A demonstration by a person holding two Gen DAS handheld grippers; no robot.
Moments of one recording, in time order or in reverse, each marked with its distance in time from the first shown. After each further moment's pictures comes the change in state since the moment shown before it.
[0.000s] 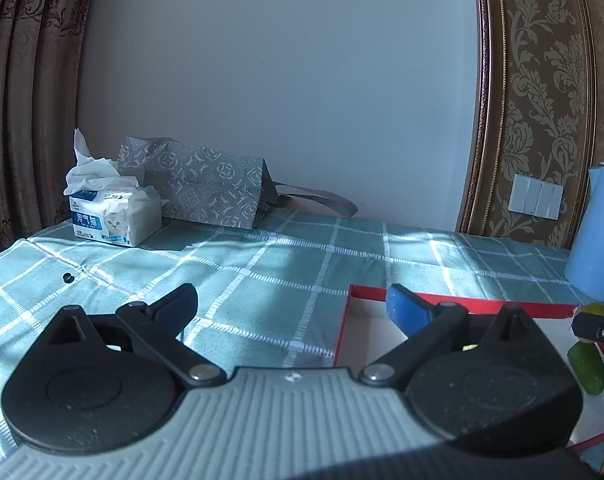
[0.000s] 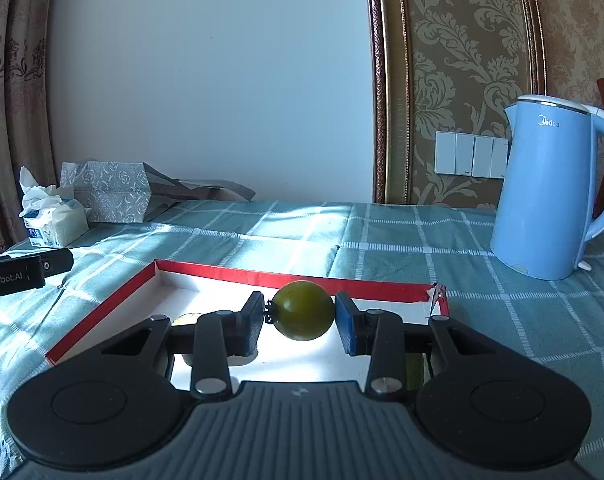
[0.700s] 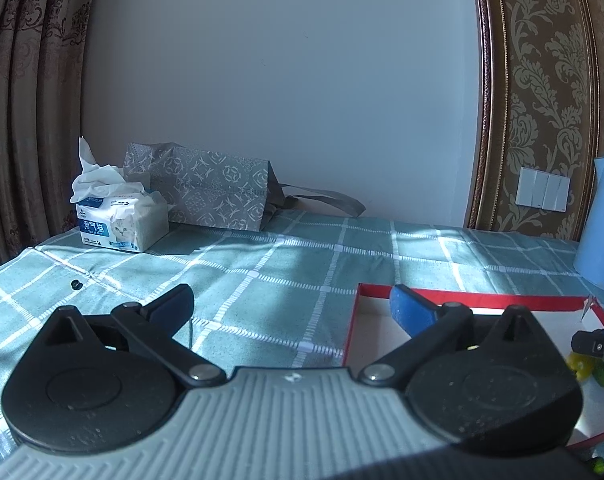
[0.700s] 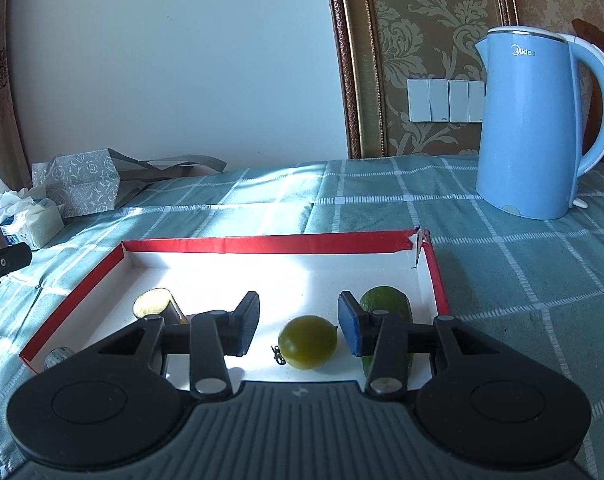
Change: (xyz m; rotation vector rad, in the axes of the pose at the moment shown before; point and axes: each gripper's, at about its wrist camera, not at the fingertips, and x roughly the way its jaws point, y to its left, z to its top) left arm 0.001 -0.002 -0.003 0.030 -0.012 0.026; right arm 0.020 -0.019 -0.015 0.114 0.082 -0.027
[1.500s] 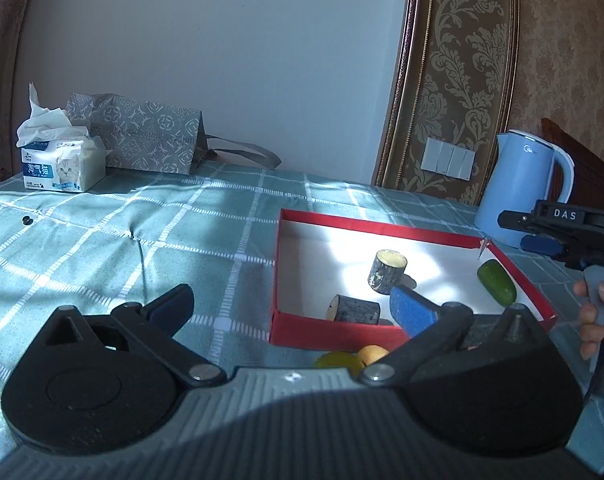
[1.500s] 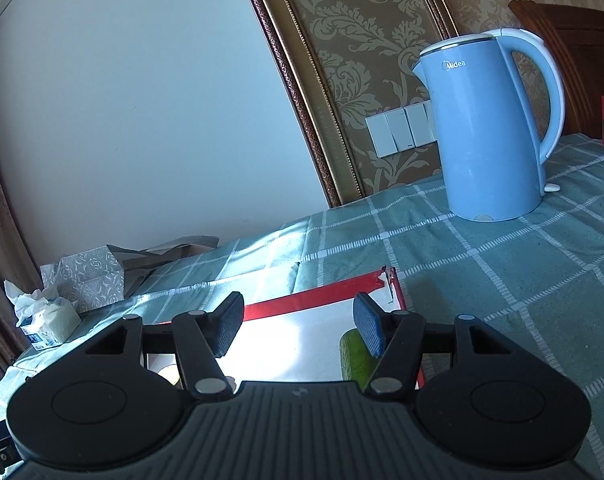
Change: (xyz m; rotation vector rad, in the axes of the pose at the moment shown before) left arm -0.057 0.034 -0.043 -0.014 0.112 -0.318; right arm -0.029 -0.034 0.007 0.222 -0.166 0.038
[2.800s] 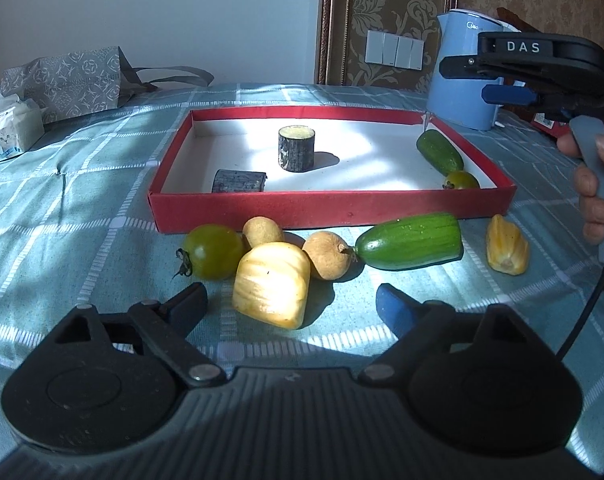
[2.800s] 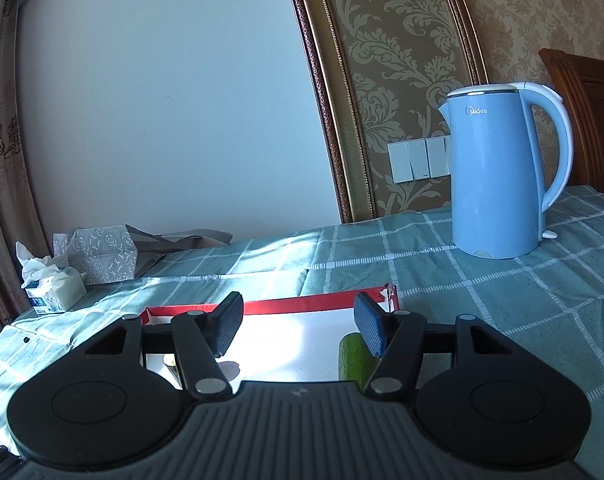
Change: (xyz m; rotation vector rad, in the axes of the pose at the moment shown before) left arm 0.012 -0.076 -0.044 0.168 0.241 -0.036; right arm -0.037 0.012 -0.001 -0.148 -0.027 0.016
